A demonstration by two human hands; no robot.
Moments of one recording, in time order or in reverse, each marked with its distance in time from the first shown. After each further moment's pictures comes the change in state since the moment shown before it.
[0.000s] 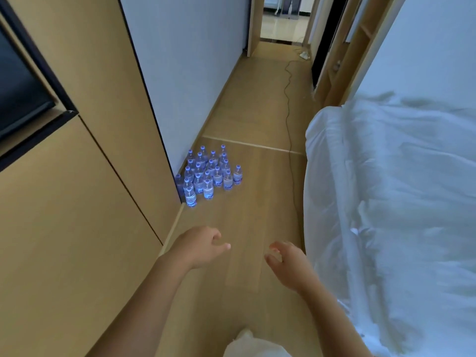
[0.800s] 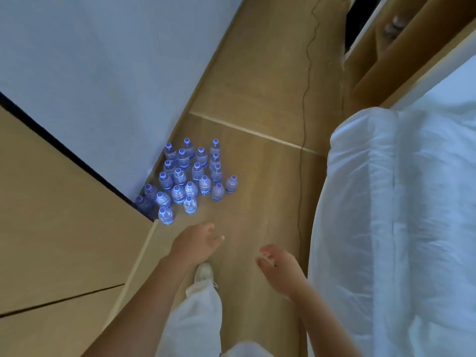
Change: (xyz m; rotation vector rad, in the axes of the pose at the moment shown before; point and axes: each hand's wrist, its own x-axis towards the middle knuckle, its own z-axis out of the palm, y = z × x) left_hand 0.464 -0.015 -0.096 -0.279 -0.055 -0.187; right_hand 0.450 -0.015 -0.052 0.125 -0.268 0.197
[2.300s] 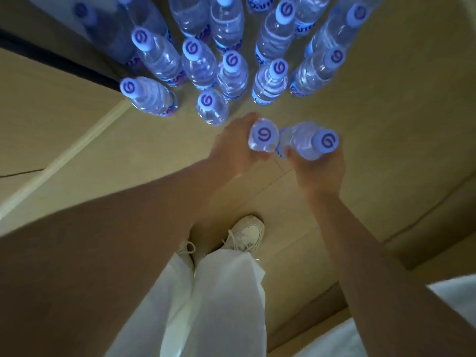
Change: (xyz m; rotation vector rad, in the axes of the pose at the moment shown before) left_hand 0.471 -0.171 0.201 -0.598 0.287 -0.266; right_hand 0.579 0.104 0.199 0.130 0.130 -0.226
